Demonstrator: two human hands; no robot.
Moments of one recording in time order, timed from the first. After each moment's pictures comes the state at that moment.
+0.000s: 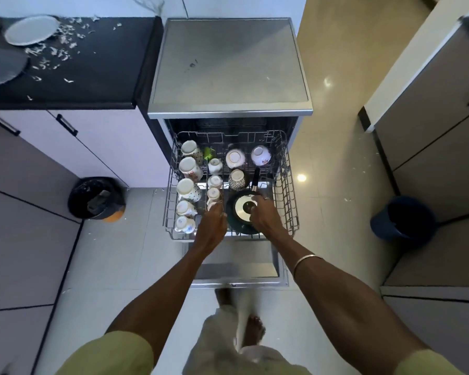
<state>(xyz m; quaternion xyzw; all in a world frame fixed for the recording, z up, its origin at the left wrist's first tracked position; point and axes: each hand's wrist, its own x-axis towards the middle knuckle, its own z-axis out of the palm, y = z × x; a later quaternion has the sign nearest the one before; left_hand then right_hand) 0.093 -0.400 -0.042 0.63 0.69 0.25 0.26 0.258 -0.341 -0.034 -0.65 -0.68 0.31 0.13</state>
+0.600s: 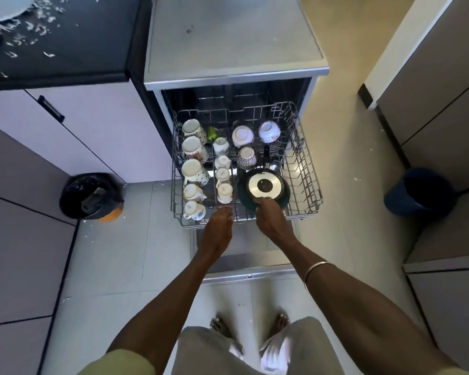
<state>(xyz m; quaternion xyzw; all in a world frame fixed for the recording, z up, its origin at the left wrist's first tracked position) 0.044 -0.446 -0.165 0.68 0.65 0.25 0.22 0.213 -0.403 -0.149 -0.64 -0.70 0.25 0.18</state>
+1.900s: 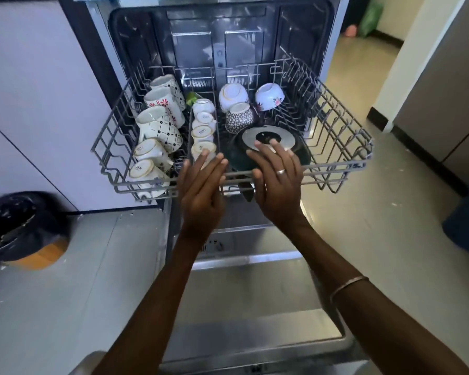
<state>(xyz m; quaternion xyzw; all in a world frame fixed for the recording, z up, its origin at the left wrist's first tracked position) 0.052 -0.301 -0.368 0.65 0.41 0.58 -0.27 0.216 -0.280 -0.355 -0.42 -0.73 -0.22 0.50</state>
